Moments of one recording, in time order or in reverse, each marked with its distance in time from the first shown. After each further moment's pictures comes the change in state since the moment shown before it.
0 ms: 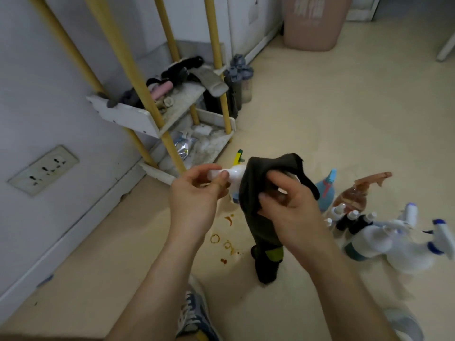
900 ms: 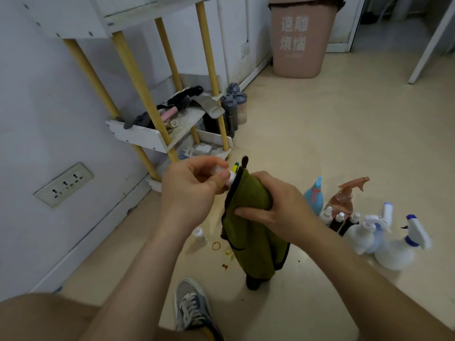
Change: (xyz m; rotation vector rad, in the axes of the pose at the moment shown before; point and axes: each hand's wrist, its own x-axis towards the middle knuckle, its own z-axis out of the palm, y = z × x) left_hand -0.056 0.075 -0.025 0.181 -0.171 0.297; right_hand -0.017 -0.012 -0.024 -0.591 -0.169 -0.259
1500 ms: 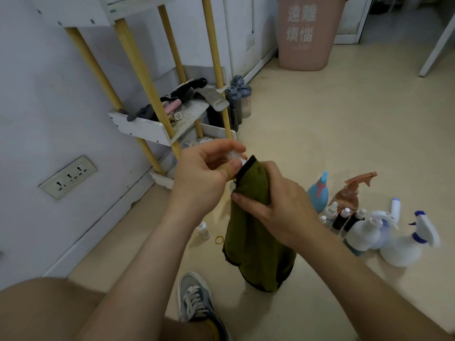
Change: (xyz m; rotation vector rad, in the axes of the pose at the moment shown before) left_hand 0.006 0.004 0.004 -0.089 -0.122 0.058; right_hand -0.007 -0.023 0.011 -0.047 0.087 0.039
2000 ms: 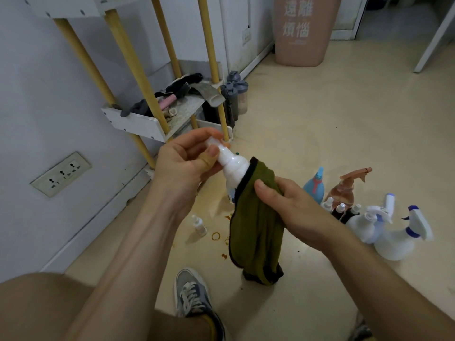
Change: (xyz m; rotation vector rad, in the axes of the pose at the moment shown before) left_hand 0.005 -0.009 -0.011 -0.303 0.030 -0.096; right_hand -0.010 0.001 -0.024 0.770 -0.339 0.284
